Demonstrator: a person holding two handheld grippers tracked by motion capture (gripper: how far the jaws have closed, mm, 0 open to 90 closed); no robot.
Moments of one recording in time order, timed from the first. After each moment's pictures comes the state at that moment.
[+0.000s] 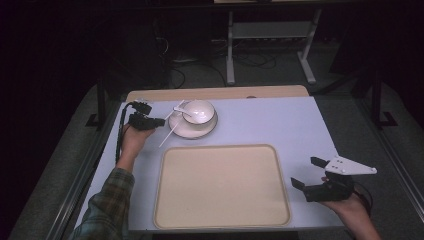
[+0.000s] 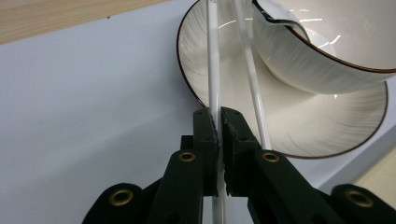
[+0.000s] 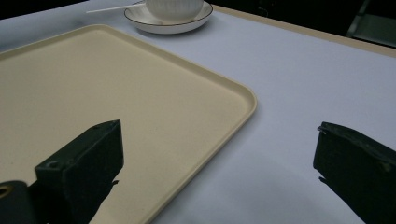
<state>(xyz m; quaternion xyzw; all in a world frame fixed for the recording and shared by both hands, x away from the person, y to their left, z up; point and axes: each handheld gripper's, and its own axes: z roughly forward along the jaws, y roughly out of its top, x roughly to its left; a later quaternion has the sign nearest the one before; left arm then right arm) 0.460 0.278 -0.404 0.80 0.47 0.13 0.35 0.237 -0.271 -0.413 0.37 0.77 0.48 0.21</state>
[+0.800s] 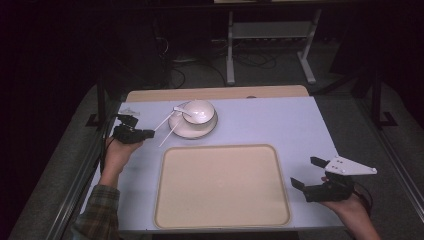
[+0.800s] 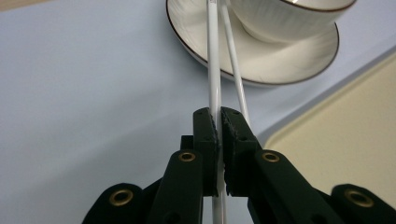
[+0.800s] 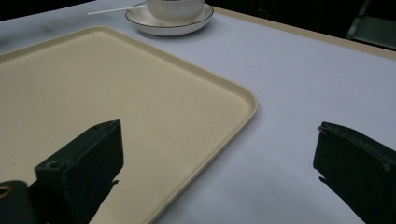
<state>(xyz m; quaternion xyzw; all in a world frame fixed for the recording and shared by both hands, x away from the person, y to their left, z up) 0.401 0.305 -0.395 0.80 0.46 0.12 0.36 0.237 -0.270 -0.411 0.37 0.77 0.48 0.21</state>
